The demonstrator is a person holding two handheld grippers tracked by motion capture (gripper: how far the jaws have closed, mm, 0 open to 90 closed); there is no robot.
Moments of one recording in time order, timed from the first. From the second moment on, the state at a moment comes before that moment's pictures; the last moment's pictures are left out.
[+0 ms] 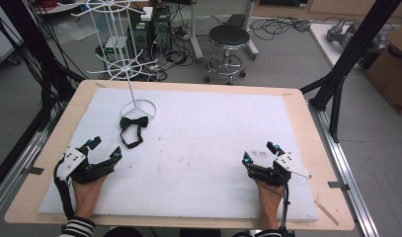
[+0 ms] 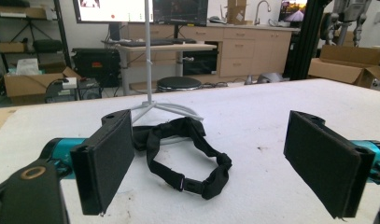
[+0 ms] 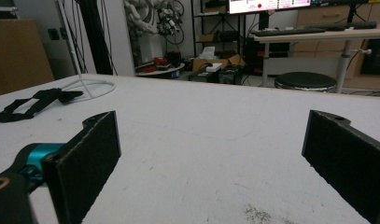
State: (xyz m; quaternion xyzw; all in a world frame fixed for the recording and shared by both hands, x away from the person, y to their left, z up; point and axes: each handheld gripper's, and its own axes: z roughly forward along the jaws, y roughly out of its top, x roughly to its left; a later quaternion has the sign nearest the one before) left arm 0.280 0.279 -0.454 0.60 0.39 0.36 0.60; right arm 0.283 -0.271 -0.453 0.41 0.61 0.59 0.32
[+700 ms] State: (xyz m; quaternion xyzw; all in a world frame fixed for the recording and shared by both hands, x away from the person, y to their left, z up) left arm 0.281 0.279 -0.453 0.60 0.39 0.36 0.60; right arm 0.283 -0.272 -0.452 0.41 0.61 0.59 0.32
